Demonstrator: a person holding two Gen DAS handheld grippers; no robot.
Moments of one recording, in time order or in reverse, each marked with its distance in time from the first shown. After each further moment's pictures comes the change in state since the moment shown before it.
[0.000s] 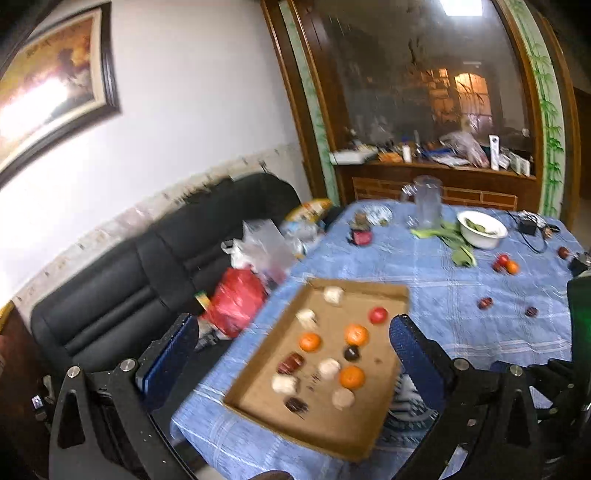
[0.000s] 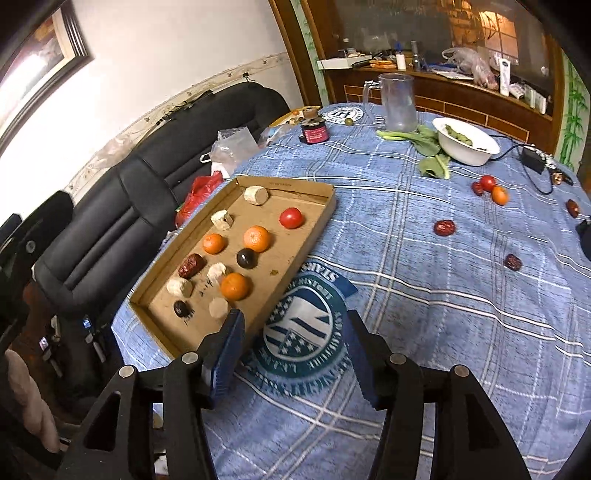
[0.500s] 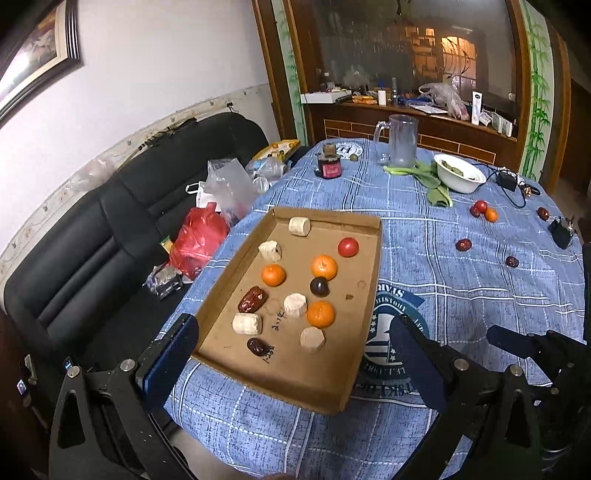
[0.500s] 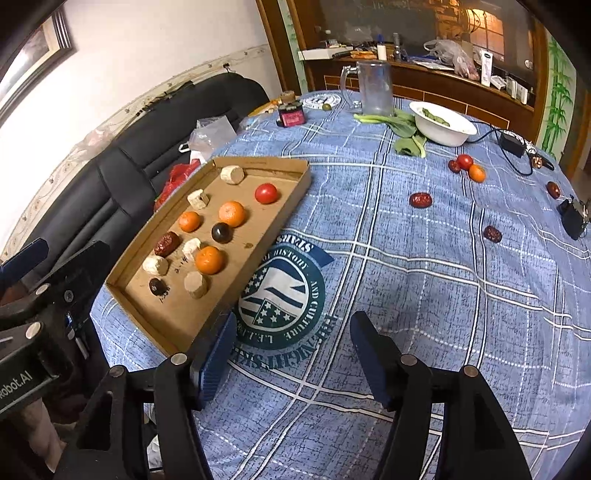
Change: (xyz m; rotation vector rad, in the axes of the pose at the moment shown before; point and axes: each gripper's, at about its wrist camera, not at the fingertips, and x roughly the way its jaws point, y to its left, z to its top) left arm 0.026 -0.010 -0.037 0.011 0.218 -0.121; right arm 0.009 -0.005 -0.020 0.024 0.044 -0.068
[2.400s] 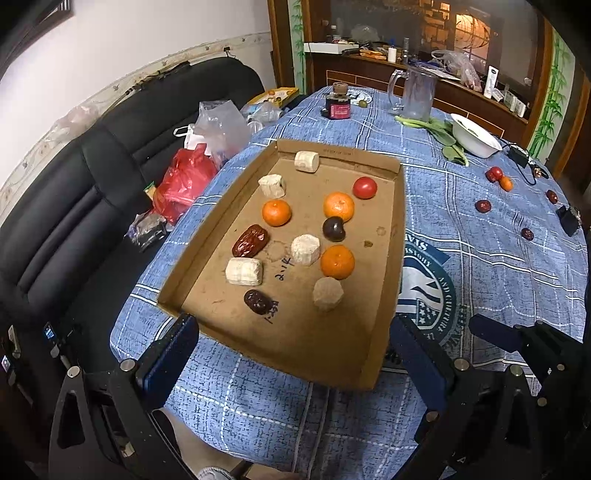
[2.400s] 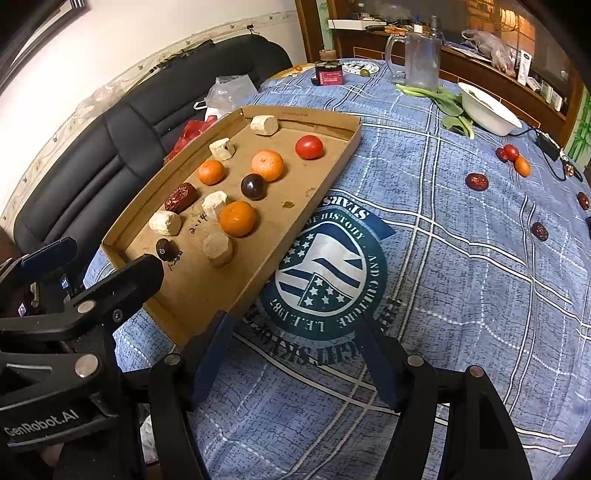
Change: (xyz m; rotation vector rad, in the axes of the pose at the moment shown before) left arm 0.060 0.030 -0.023 -0.055 0.200 -0.068; right arm 0.052 0.043 -0.006 -0.088 0.123 0.019
